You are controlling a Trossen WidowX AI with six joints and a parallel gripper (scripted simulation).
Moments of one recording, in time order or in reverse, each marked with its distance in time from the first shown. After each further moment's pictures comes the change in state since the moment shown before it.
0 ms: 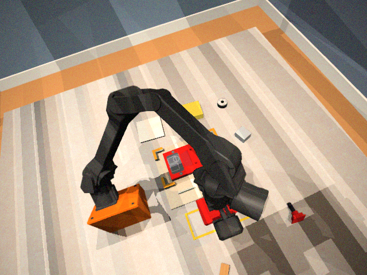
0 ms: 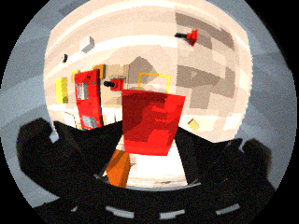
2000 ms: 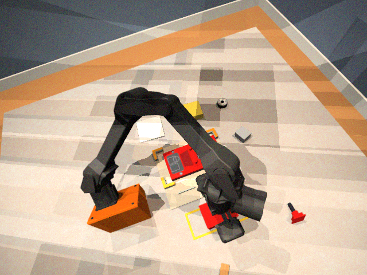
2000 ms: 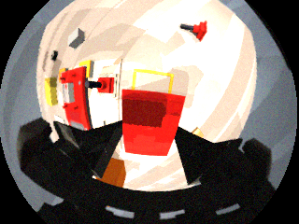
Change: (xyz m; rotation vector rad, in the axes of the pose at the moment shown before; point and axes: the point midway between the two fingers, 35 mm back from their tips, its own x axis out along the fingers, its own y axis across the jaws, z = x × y) arm 0.043 -0.004 0.005 -0.022 -0.005 -0.015
